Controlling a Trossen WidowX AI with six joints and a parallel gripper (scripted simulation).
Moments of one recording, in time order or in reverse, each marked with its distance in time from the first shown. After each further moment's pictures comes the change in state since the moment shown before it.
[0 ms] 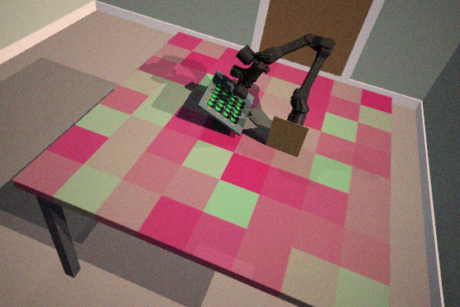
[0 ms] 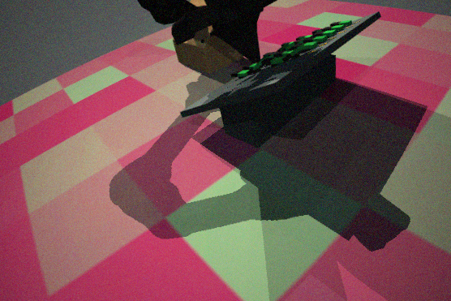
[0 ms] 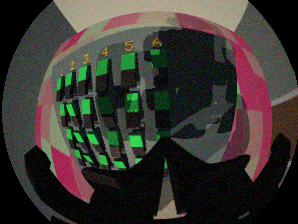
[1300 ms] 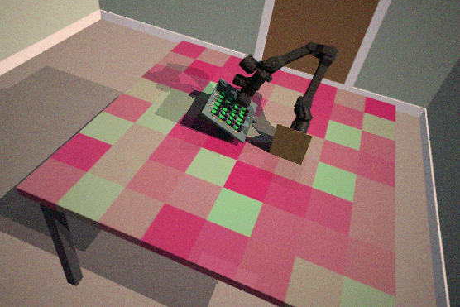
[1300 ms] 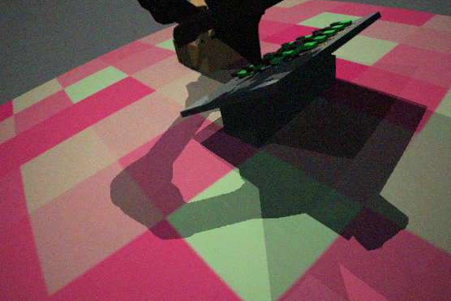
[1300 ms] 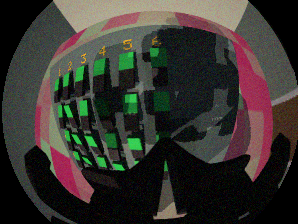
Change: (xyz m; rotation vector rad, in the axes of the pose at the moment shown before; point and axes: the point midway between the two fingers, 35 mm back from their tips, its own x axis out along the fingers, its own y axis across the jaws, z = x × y) arm 0.005 0.000 0.000 0.002 -0.001 0.000
